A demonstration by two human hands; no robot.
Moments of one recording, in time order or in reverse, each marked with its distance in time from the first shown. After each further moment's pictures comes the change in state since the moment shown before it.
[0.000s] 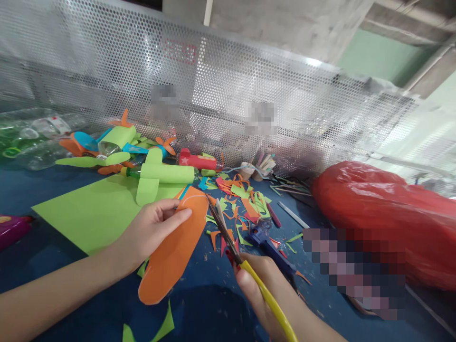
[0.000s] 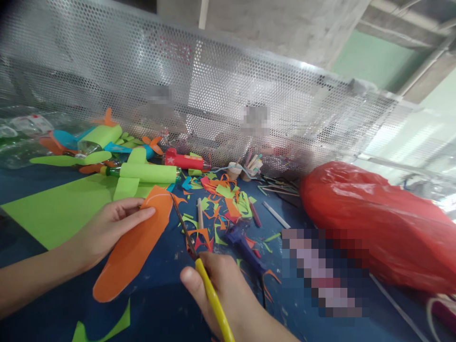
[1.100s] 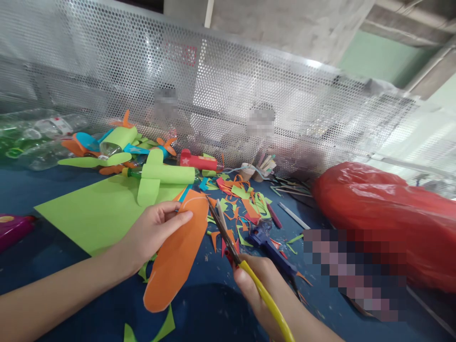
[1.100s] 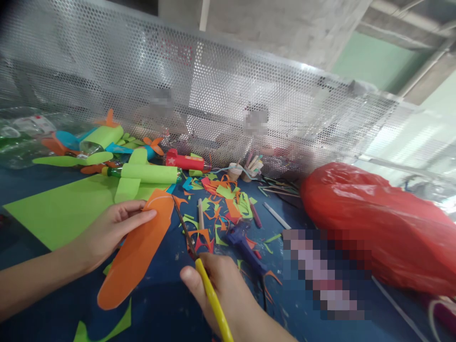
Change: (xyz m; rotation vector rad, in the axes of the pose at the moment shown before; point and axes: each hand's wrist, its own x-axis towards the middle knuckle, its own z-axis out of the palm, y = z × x) left_hand 0.000 -0.003 0.001 -0.083 -0.054 -0.039; right_hand 0.003 0.005 0.006 0.054 -0.065 0.046
